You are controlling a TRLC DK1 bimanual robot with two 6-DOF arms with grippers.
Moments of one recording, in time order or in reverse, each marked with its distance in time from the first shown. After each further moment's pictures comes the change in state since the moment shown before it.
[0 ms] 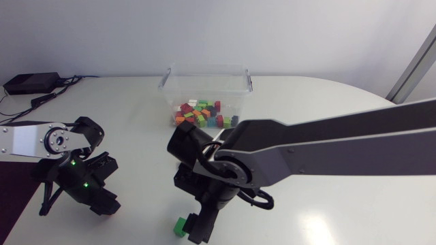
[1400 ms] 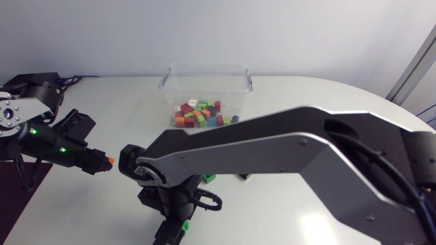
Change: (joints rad) left arm 0.116 -0.194 0.128 0.060 0.148 0.000; right arm 0.094 0.397 0.429 -0.319 -0.048 0.060
